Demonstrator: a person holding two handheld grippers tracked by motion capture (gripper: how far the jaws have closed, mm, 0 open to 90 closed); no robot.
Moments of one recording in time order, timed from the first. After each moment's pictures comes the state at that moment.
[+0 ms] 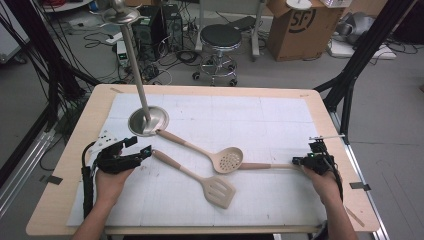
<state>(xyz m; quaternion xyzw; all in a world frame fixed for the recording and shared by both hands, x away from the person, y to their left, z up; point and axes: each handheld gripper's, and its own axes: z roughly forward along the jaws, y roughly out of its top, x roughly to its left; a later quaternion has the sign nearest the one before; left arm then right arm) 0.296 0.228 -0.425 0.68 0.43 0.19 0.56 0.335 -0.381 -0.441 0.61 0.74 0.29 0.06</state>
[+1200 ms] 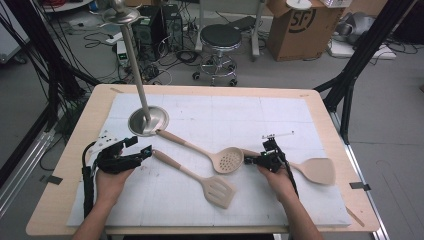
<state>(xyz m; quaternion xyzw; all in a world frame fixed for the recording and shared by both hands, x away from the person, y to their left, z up) 0.296 0.228 -0.425 0.69 0.43 0.19 0.56 0.355 -0.254 -0.459 0.52 0.76 0.38 -0.05</state>
